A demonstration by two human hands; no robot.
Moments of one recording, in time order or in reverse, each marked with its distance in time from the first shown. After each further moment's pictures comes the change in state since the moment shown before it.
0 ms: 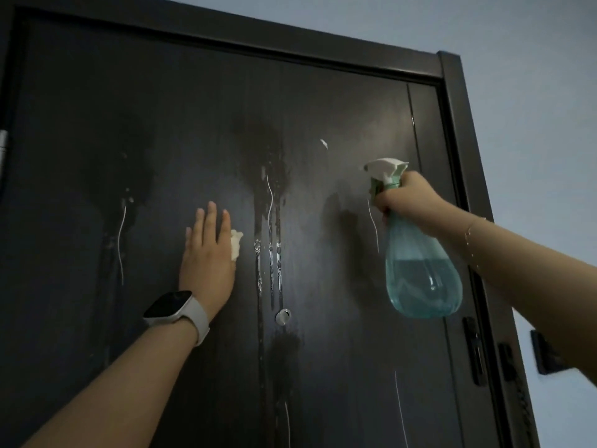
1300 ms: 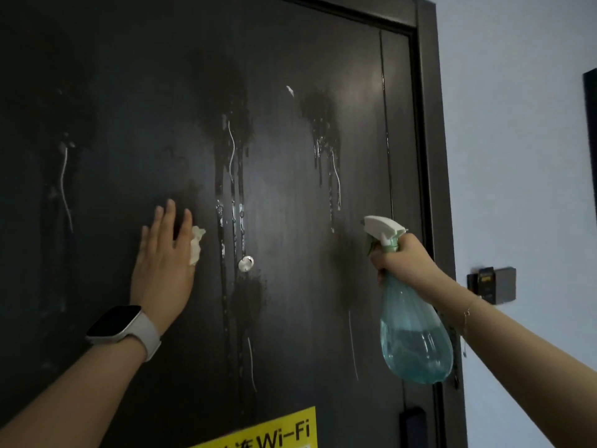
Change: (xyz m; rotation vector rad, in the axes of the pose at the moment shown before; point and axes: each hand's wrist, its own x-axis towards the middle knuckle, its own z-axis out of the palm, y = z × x) left_hand -0.088 0.001 0.015 -0.033 -0.070 0.047; right_hand -0.116 0.132 -0.017 -0.060 -0.099 0.249
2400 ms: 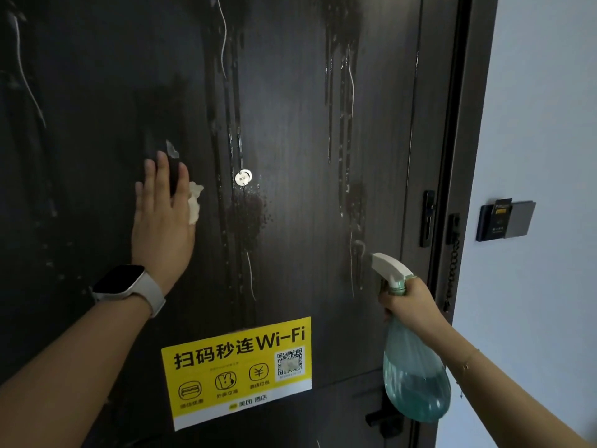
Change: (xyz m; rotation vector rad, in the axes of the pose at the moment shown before) left_hand -0.065 0.016 0.012 0.040 -0.123 -0.049; right_hand -0.096 0.146 0.041 -0.021 -0.111 0.238
